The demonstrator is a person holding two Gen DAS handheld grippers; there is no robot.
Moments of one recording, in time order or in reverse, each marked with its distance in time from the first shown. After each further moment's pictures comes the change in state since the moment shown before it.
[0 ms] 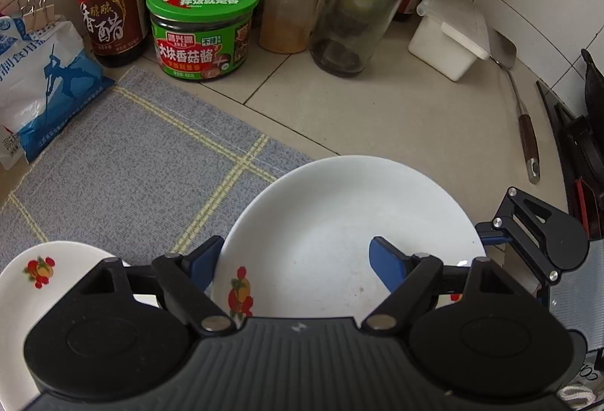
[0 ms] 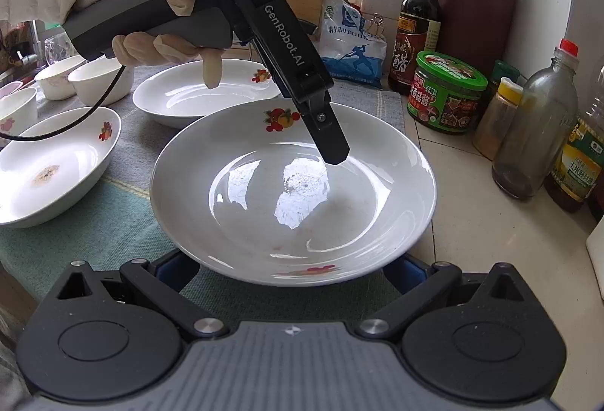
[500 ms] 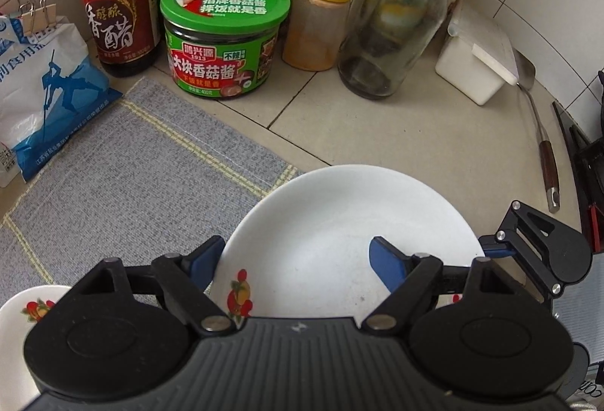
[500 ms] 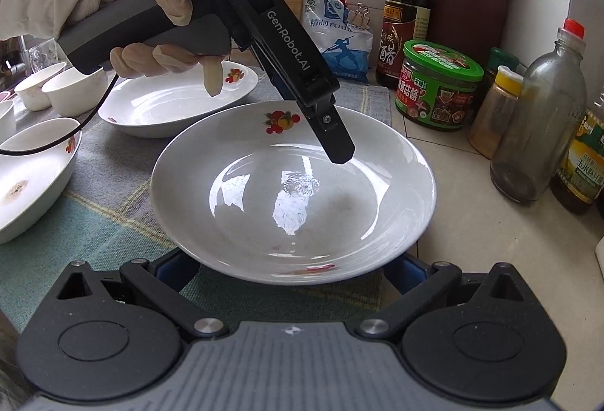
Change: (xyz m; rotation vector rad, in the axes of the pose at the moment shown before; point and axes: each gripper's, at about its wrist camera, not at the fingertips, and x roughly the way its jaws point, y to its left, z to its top) left arm 0.021 0.018 0.014 -0.038 -0.023 0.010; right arm 0.023 -0.020 0.006 0.030 0.004 0.006
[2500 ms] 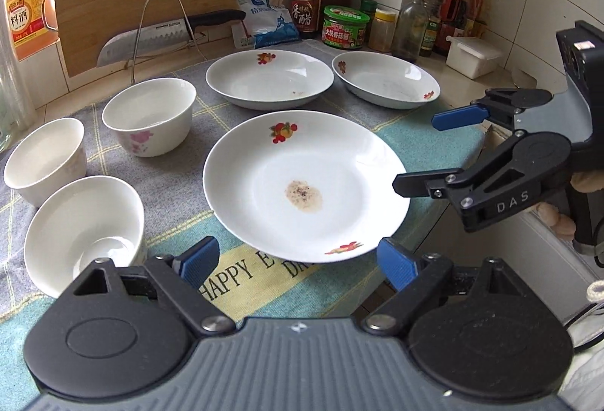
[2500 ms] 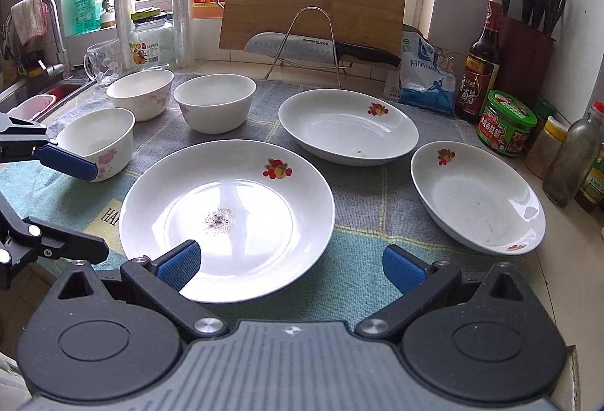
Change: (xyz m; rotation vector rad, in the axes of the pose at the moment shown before) left arm -0.224 -0.060 -0.360 -0.191 -0.309 0.310; right arm -0.065 0.218 0.023 0.021 0.013 -0.054
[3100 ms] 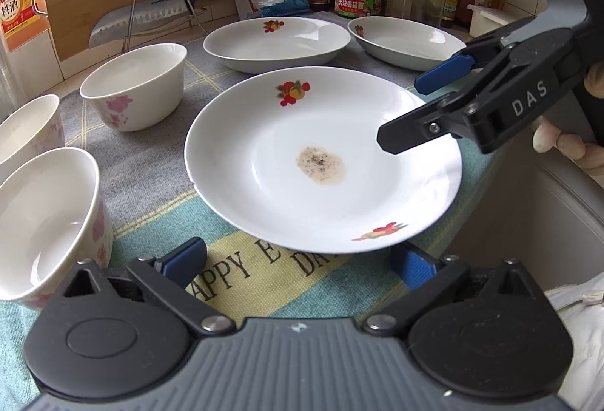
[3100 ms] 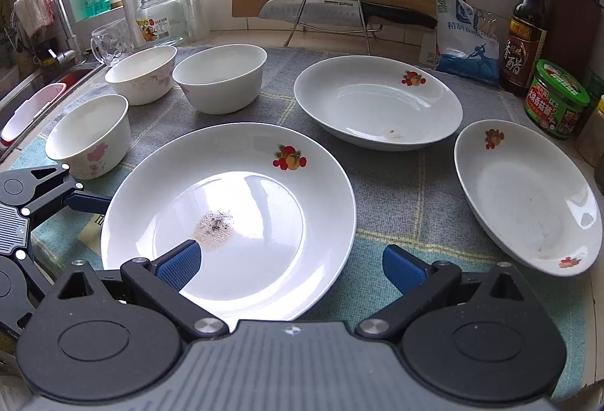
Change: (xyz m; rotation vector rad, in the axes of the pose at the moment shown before) left arm 0.059 -0.005 -0.015 0.027 0.019 0.079; right arm 0.059 -0.026 0.022 0.011 0.120 0.180
